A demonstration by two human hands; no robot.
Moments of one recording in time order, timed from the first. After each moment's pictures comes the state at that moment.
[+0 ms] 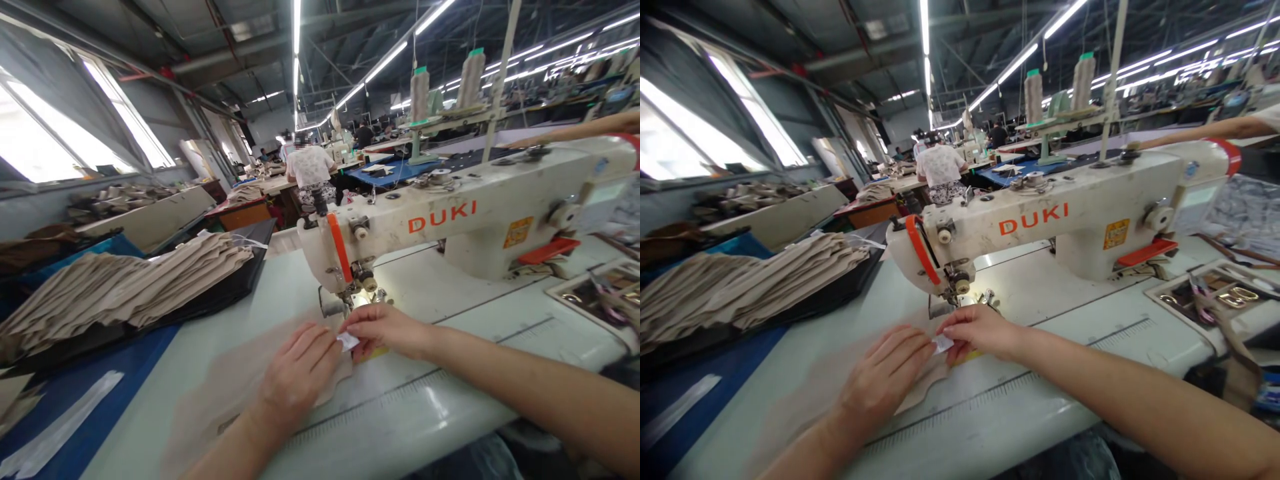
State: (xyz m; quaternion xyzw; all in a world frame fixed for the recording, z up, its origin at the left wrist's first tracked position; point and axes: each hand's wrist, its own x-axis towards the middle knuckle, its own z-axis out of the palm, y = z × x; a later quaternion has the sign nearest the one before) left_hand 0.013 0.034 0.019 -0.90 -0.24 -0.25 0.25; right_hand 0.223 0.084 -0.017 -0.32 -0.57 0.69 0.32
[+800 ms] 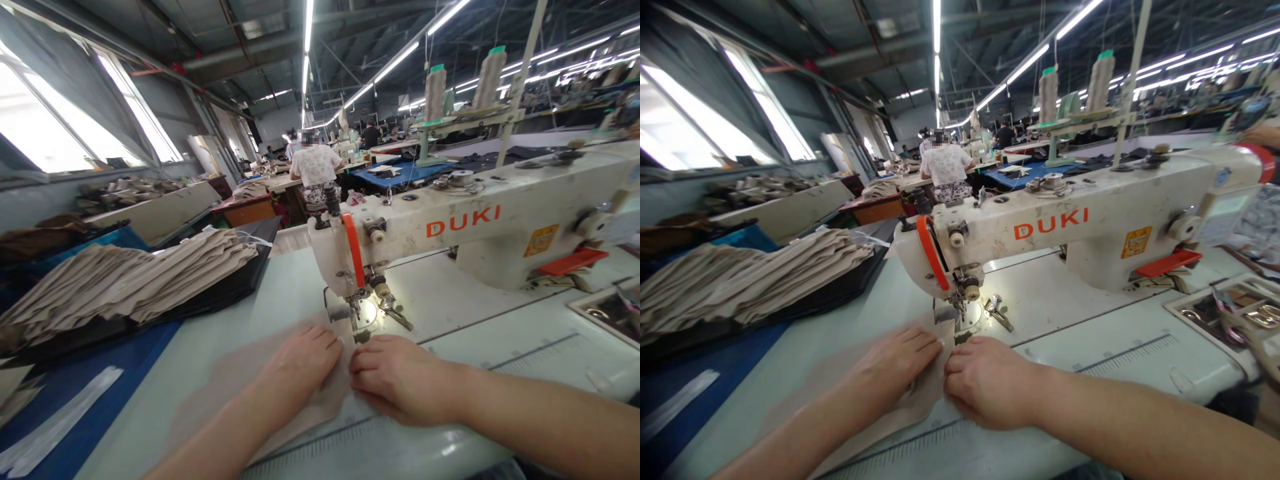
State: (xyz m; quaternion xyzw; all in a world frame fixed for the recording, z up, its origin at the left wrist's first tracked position) left_hand 0.011 0.059 0.019 -0.94 -0.34 0.03 0.08; right_hand 0.229 0.049 0.000 -0.18 -0.97 0.06 0.13
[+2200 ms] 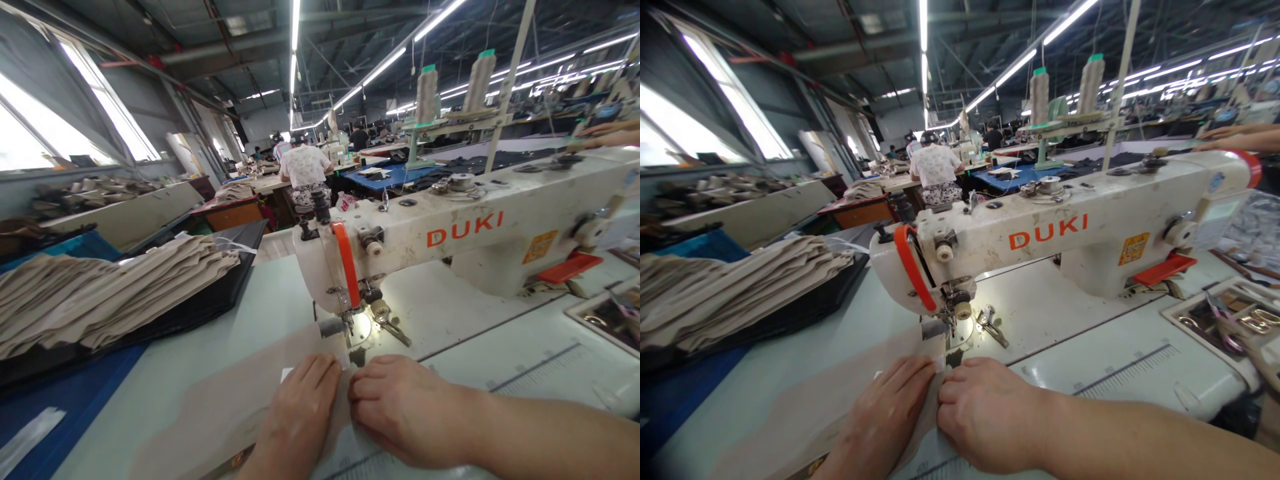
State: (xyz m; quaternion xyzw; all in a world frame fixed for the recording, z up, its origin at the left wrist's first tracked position) left_hand 0.009 0.048 -0.045 -0.89 -0.37 -0.18 0.18; right_hand 0.228 0.046 0.001 -0.21 -0.97 0.04 0.09
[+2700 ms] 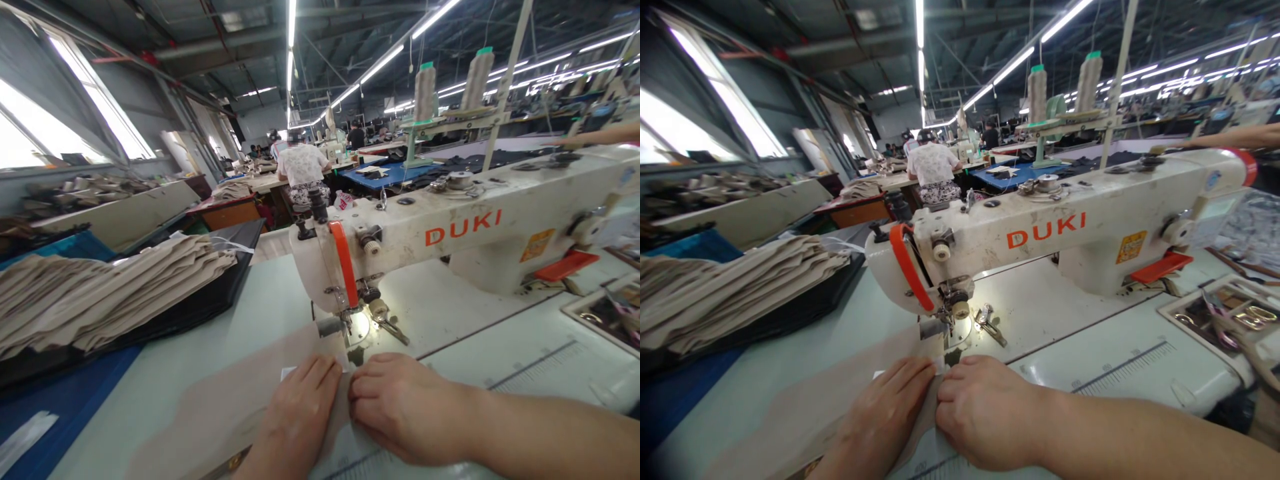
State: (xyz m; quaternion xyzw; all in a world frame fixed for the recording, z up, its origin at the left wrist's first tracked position) left_hand 0.014 0.048 -0.035 -0.90 -0.35 -0.19 0.18; right_hand 0.229 0.047 0.002 -0.21 -0.97 0.04 0.10
